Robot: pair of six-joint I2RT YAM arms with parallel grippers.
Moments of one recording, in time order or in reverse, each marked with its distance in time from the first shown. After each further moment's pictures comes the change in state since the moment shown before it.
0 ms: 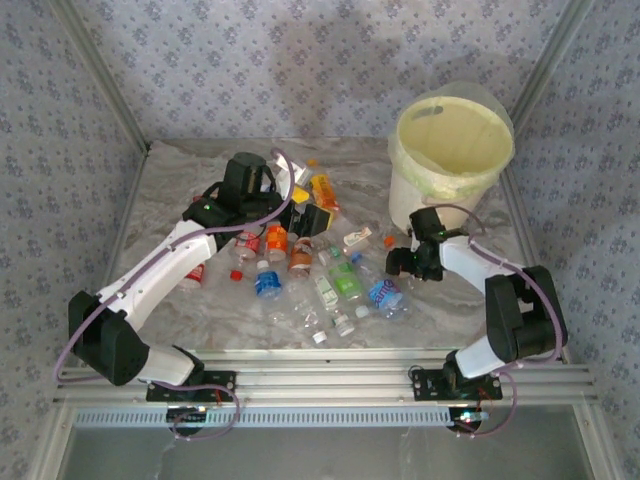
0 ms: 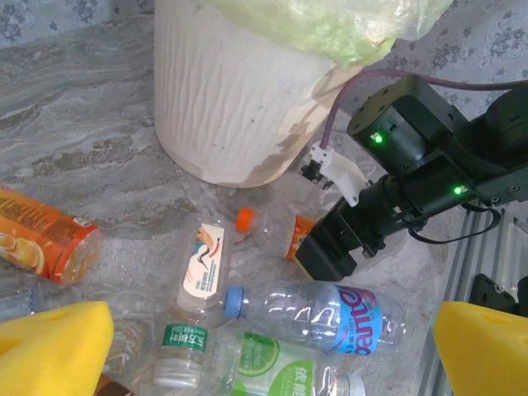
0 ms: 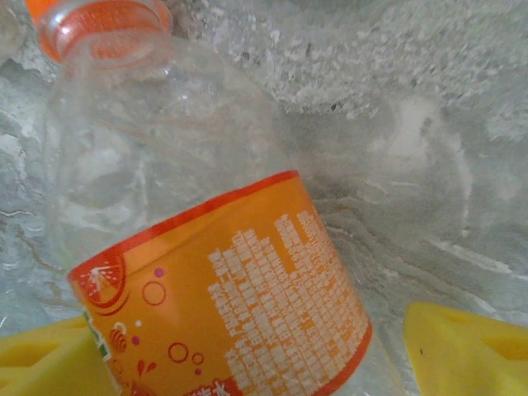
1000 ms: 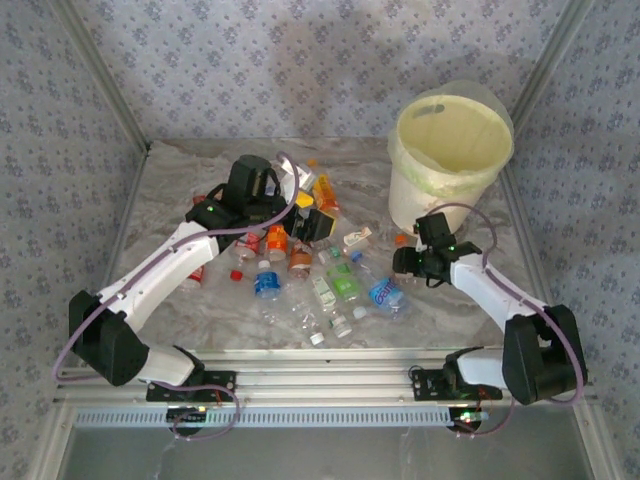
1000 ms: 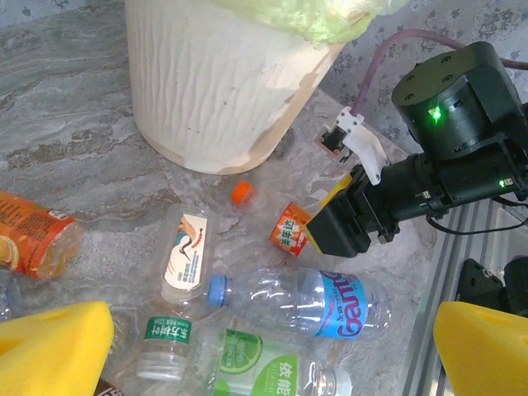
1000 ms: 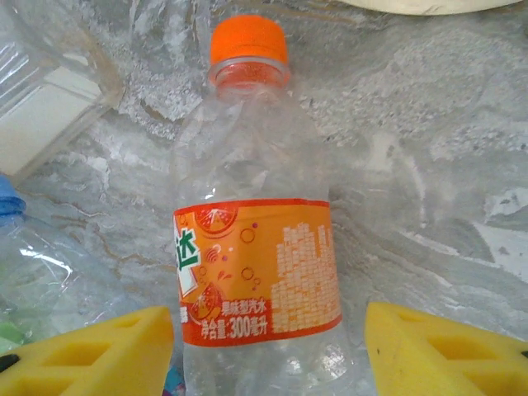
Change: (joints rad) left arm -0.032 0.000 0.007 -0.026 0.000 0.008; right arm 0.017 -0.228 -0.088 0.054 0.046 0.024
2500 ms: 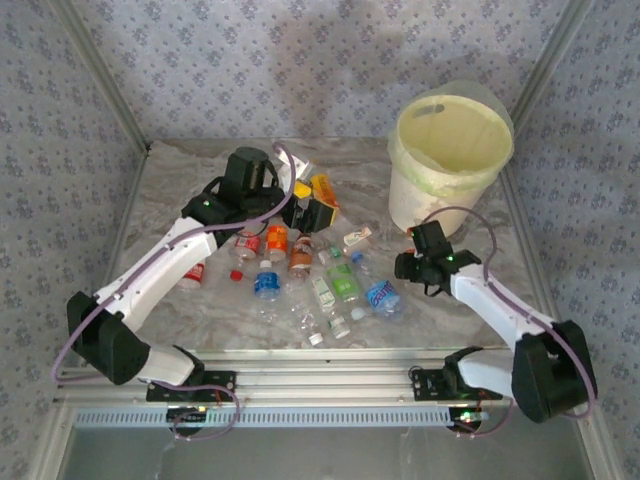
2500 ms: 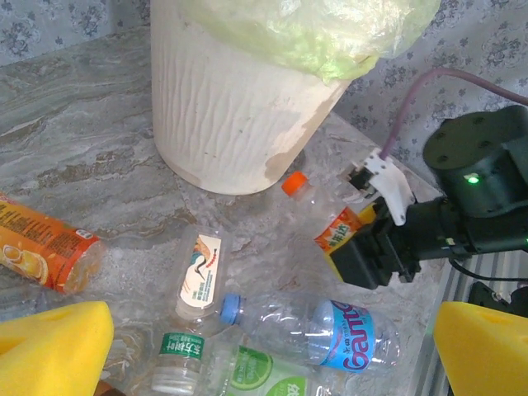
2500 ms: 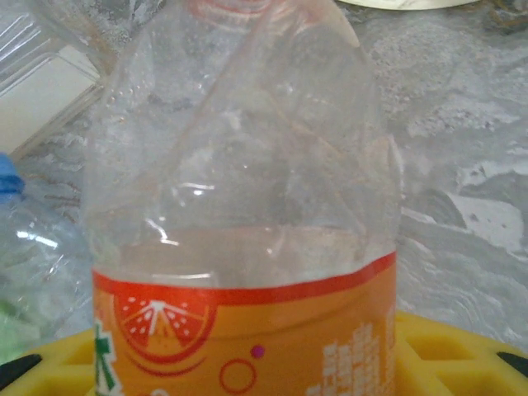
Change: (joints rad) left arm 0.007 0.011 0.073 -0.028 -0.037 -0.017; right arm 0.089 -0.119 -0.051 -0.041 0.113 0.052
